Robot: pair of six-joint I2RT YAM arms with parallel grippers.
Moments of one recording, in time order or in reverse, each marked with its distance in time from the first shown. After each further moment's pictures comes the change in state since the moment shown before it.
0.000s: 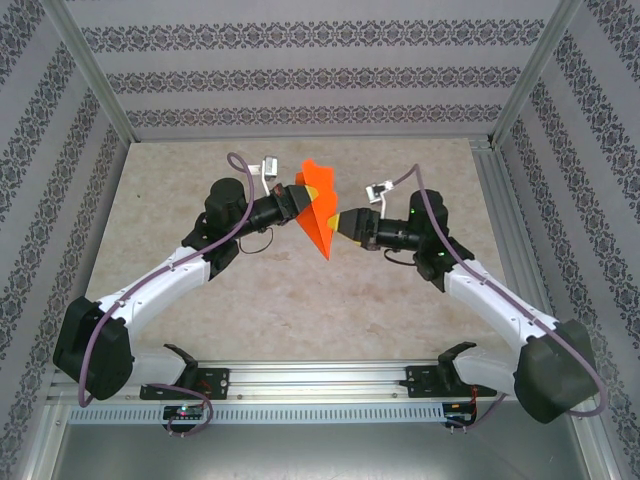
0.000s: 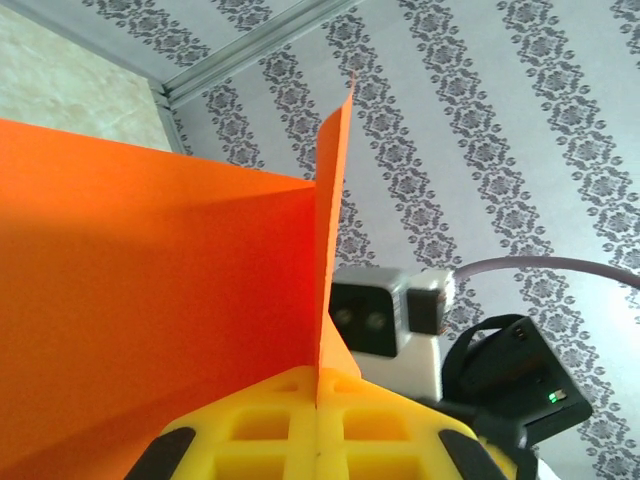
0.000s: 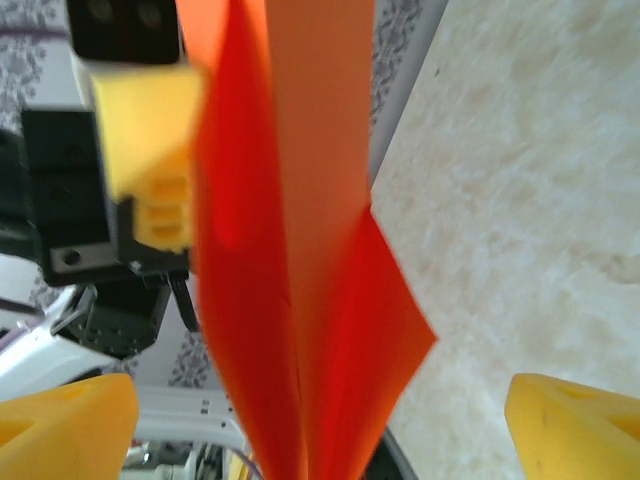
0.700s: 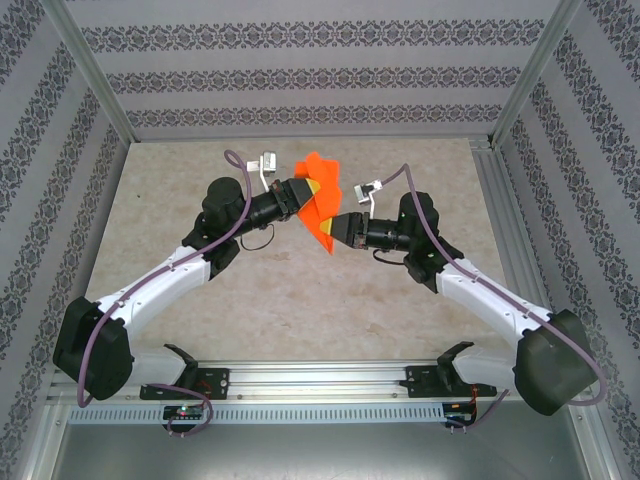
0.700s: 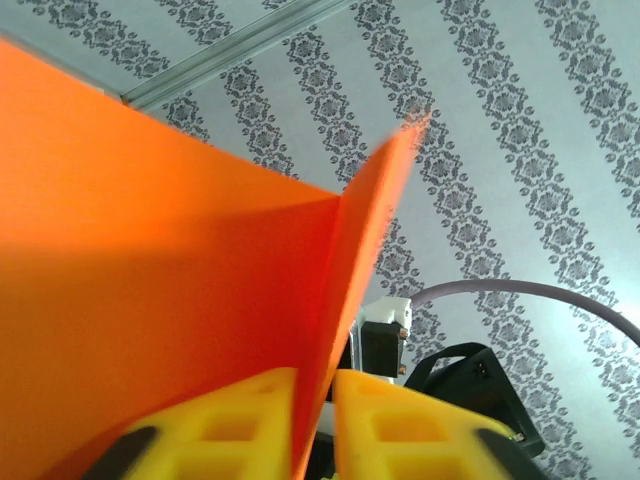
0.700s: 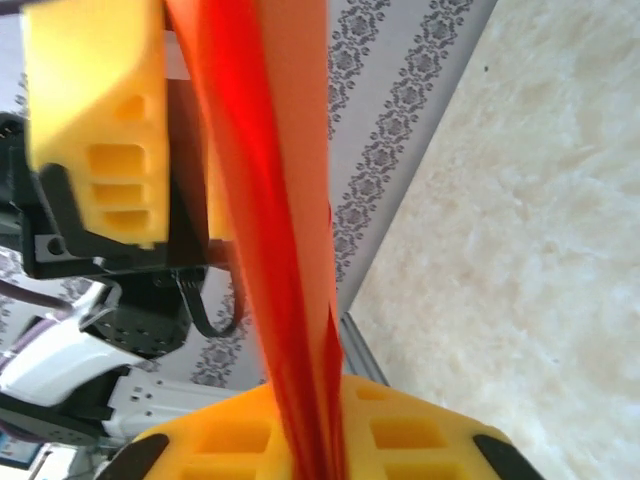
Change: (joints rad) left arm -0.008 0.000 0.008 0.067 -0.003 -0.071; right arm 0.053 0.019 0.007 0.078 0.039 0.037
